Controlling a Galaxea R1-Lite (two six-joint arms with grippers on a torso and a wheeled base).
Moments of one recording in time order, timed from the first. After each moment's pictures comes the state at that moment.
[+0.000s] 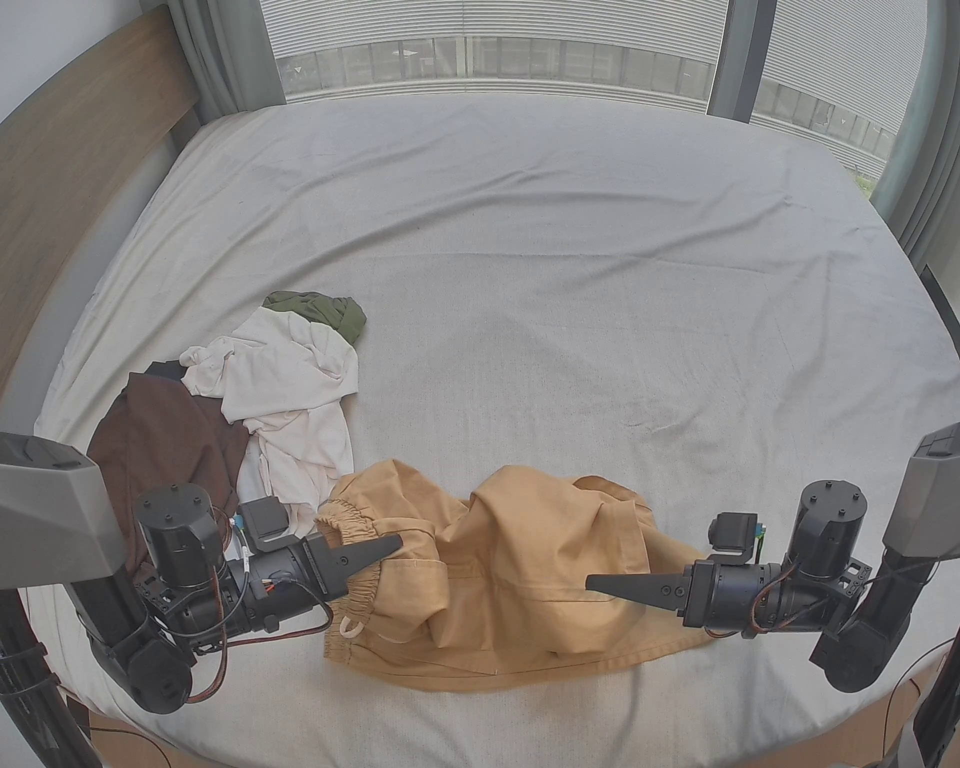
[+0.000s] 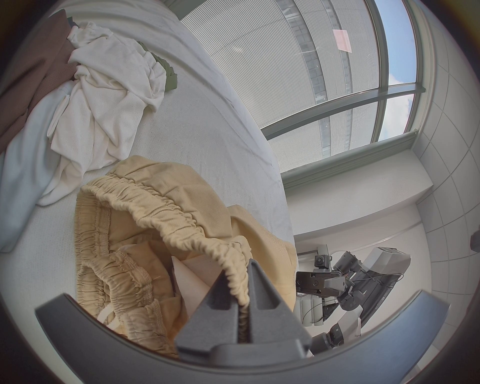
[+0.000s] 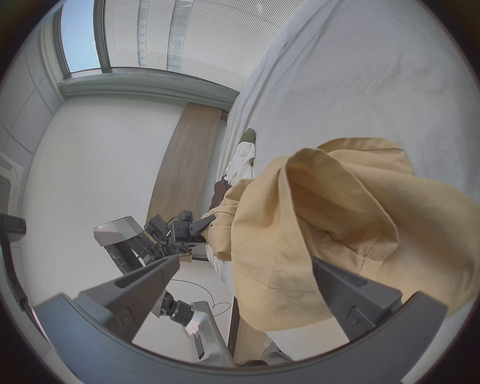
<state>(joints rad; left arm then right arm) -0.38 2.03 -0.26 -1.55 -0.49 -0.77 0.48 2.03 -0.24 -1.54 0.67 0.75</state>
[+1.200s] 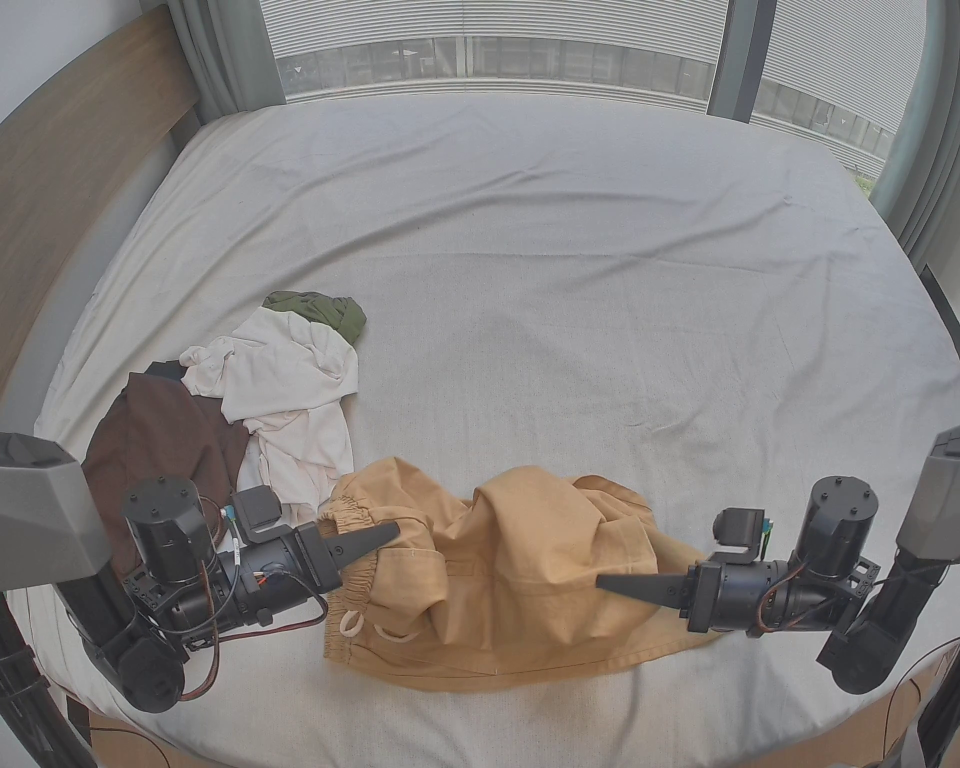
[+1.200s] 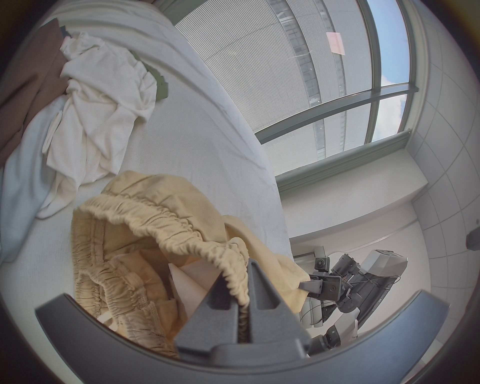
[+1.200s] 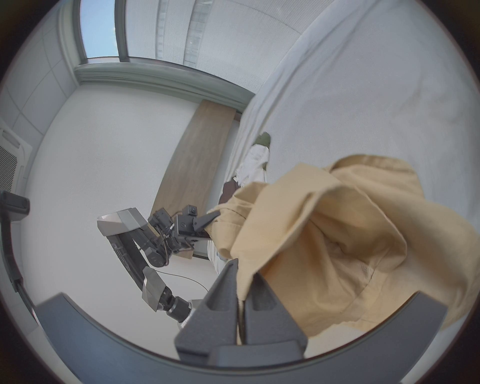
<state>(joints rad) -0.39 1.96 -0.26 -1.55 -0.49 -0.77 0.48 1.95 -0.24 -1.54 0.66 0.69</state>
